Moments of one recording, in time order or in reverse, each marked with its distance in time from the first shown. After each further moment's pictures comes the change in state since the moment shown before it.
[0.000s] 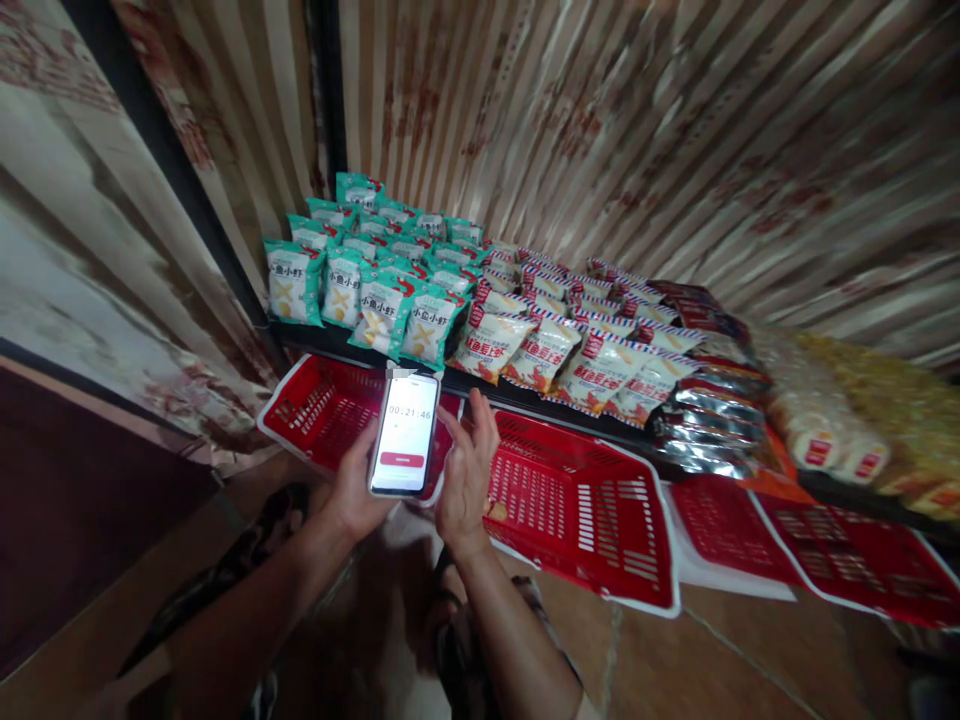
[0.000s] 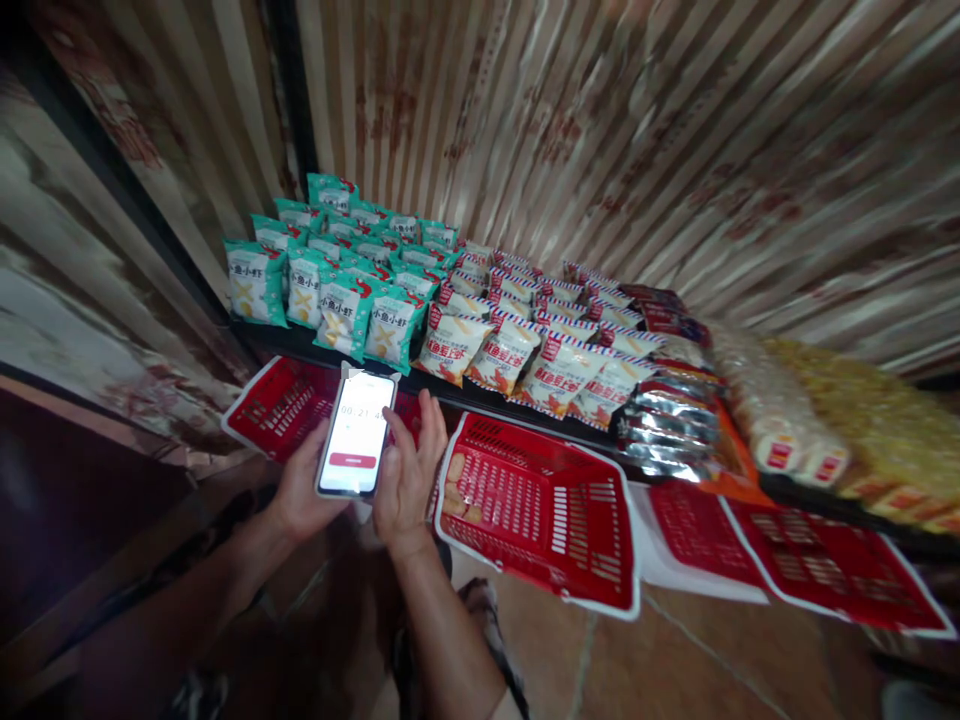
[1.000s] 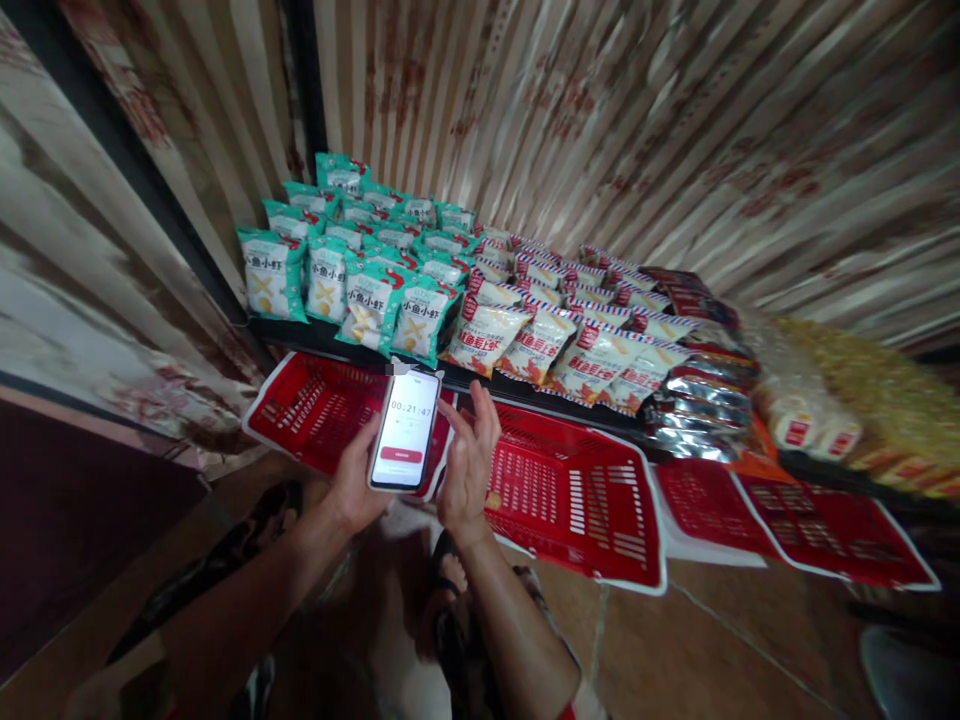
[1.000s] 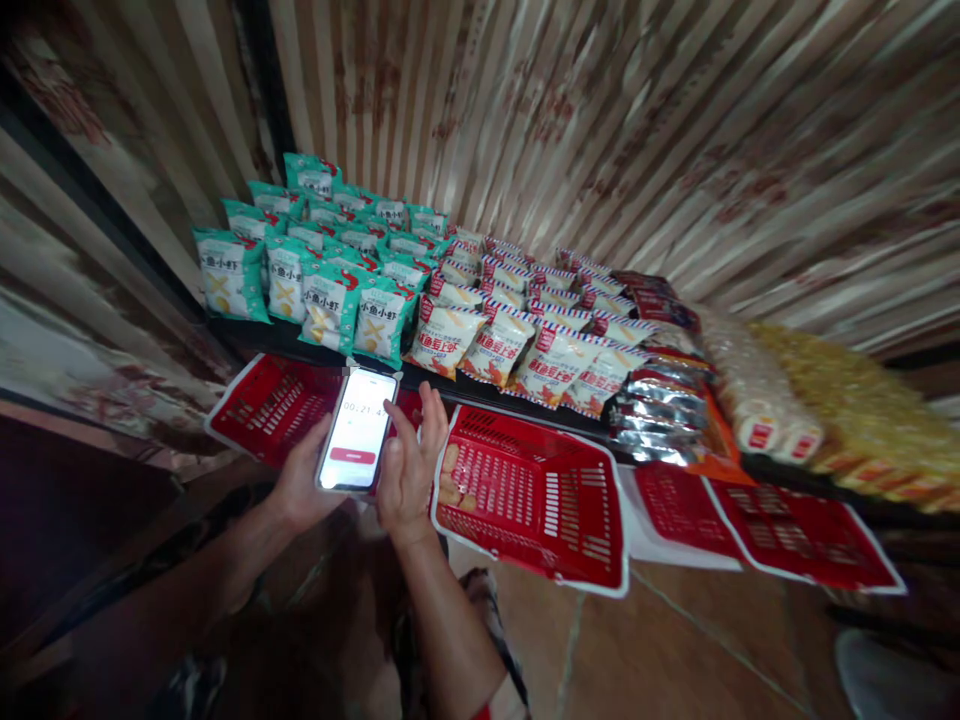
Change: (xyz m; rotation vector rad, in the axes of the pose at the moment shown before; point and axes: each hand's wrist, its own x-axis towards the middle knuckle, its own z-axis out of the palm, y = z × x) left_hand 0.015 0.001 -0.002 0.056 -0.002 -0.066; right_hand 0.006 0.011 0.001 -0.006 0.013 0.033
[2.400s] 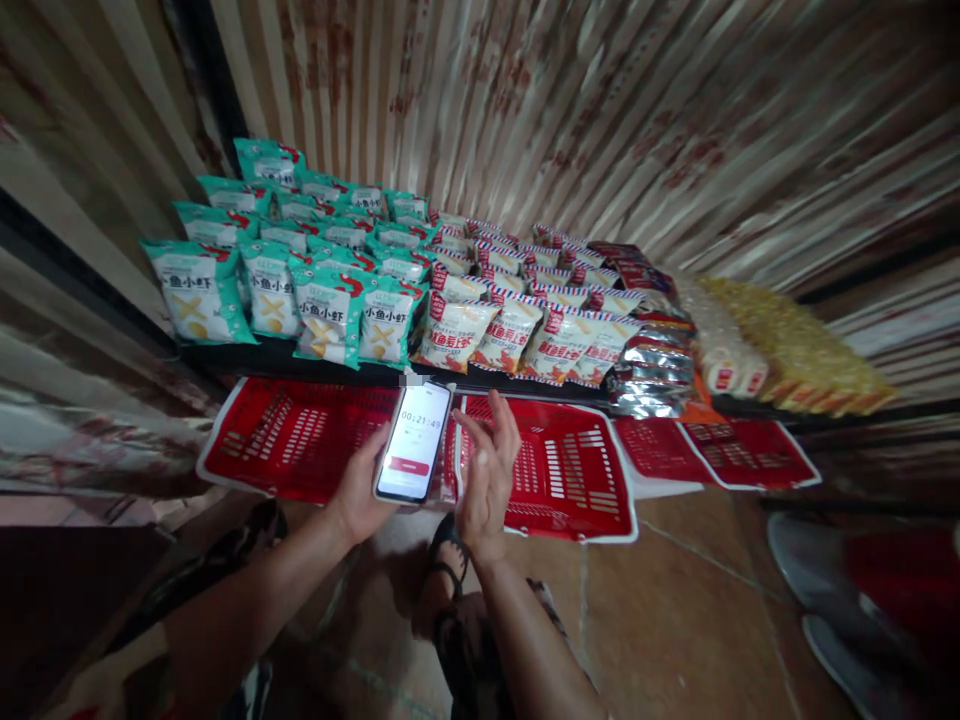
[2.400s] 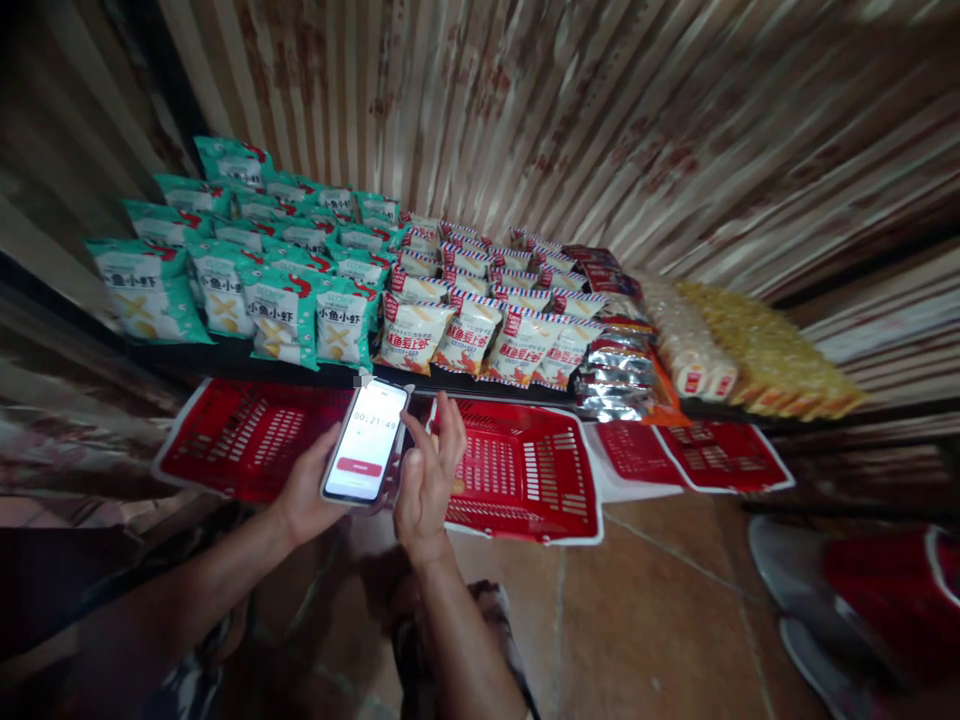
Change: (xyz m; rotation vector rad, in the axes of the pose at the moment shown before) left_hand 0.027 0.002 0.004 0.153 -0.057 -0.297; right_hand -0.001 0.003 -0.019 -0.087 0.127 0.165
